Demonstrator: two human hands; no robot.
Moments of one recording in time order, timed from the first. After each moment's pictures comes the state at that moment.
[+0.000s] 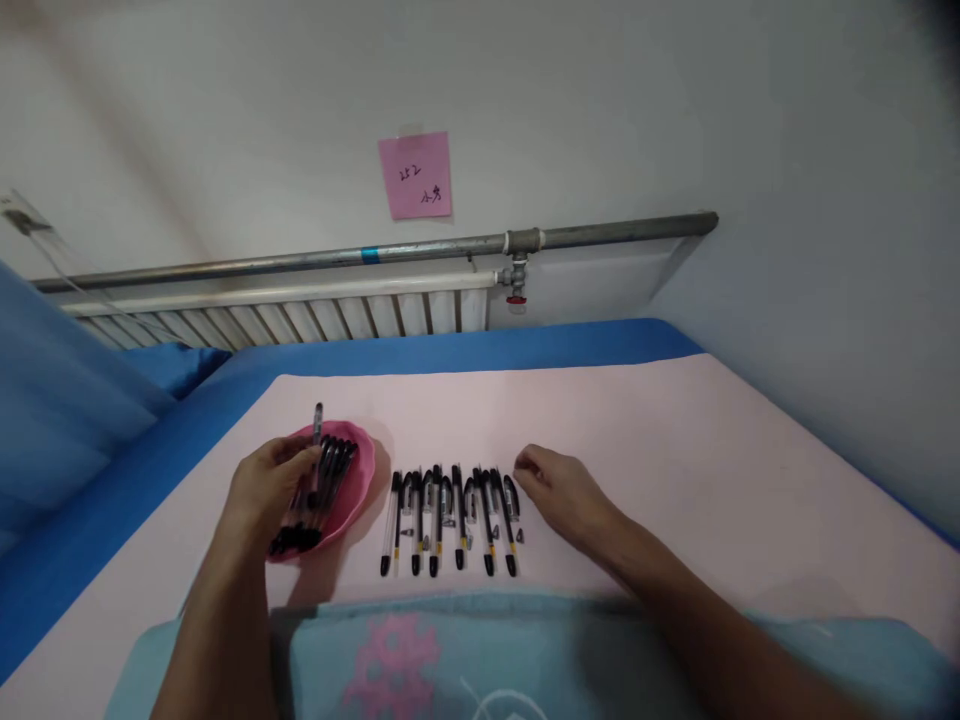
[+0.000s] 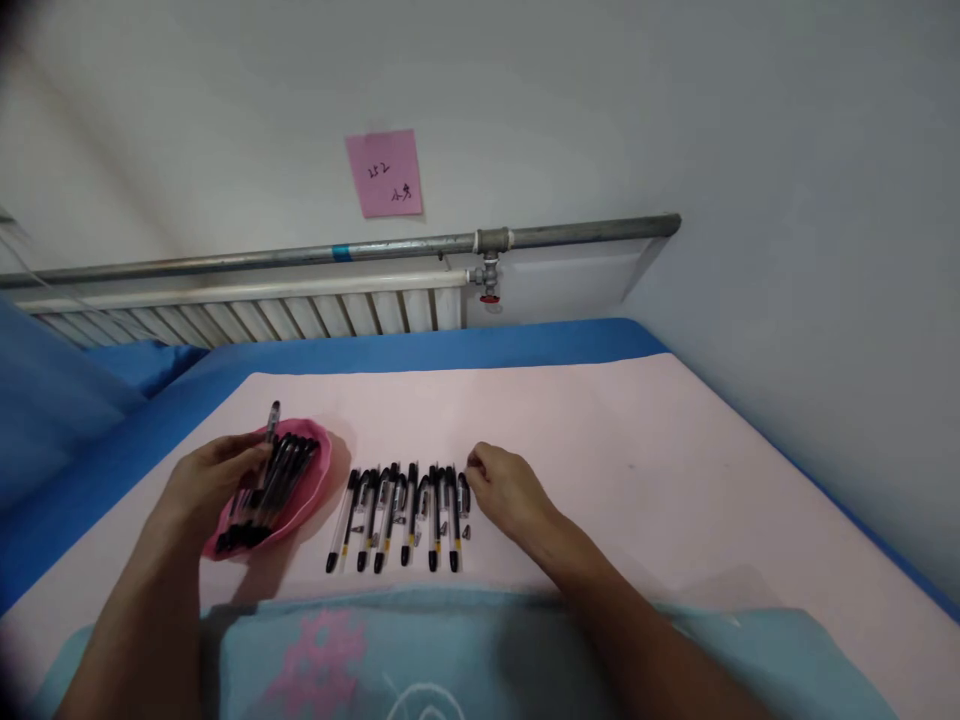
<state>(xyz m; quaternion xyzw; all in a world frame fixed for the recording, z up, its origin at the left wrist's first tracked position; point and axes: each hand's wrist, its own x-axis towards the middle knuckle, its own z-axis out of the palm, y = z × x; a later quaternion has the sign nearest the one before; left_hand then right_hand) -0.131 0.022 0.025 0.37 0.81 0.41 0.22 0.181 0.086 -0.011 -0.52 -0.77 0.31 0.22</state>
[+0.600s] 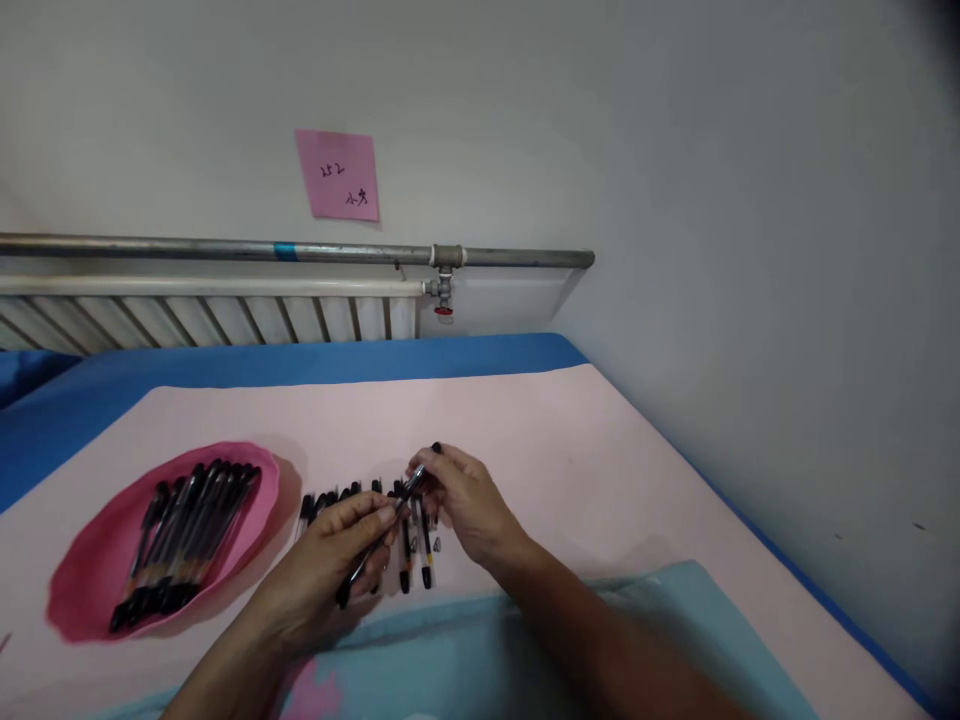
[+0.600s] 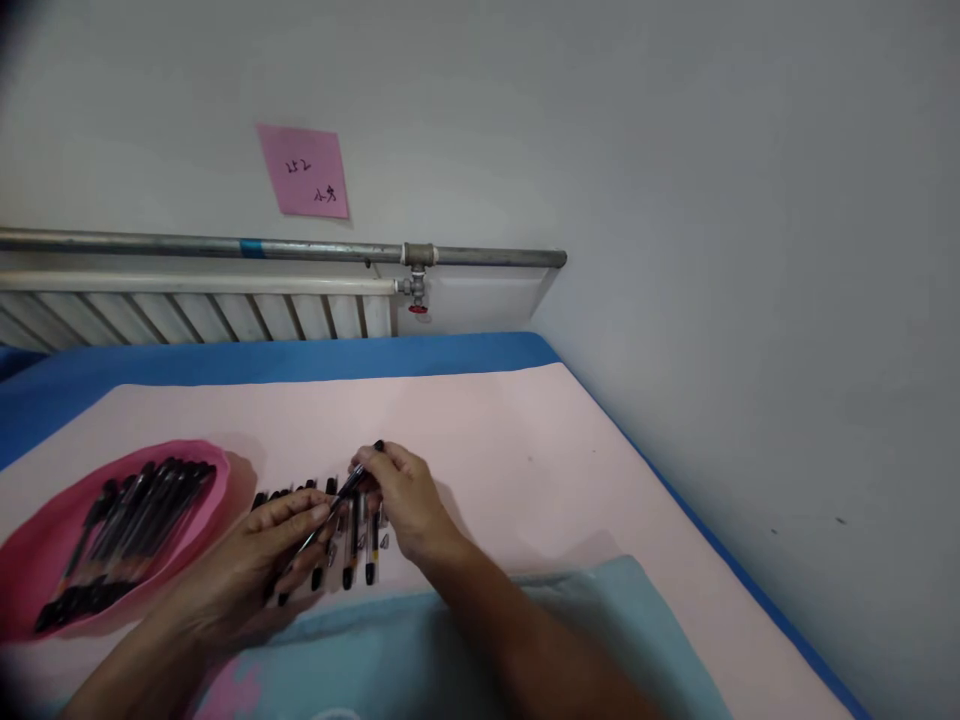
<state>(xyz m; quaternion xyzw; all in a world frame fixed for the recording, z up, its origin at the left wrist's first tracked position) 0.013 0.011 0.010 0.27 0.47 0.44 0.72 0.159 0.073 -0.001 -0.40 -0.42 0.67 0.45</state>
